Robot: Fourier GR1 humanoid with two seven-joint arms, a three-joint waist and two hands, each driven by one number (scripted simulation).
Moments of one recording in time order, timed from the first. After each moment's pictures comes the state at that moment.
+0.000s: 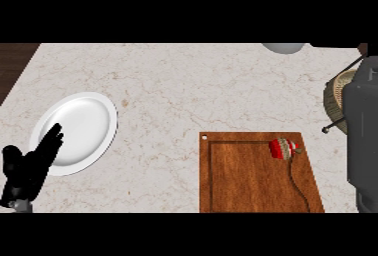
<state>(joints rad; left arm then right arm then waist) 0.03 0.26 0.22 -1.39 -0.01 -0.13 0.15 -0.82 -0.26 -0.19 -1.49 1.07 -0.07 0.75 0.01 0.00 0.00</state>
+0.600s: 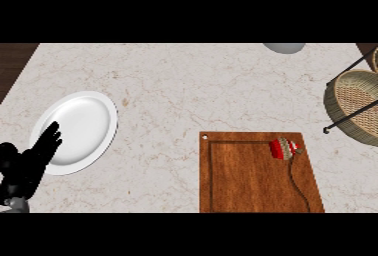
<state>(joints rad) 0.01 0.28 0.23 -1.38 -0.01 -0.15 0.16 -0.93 -0.47 -0.28 -1.06 1.01 -0.17 0.46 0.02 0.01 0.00</state>
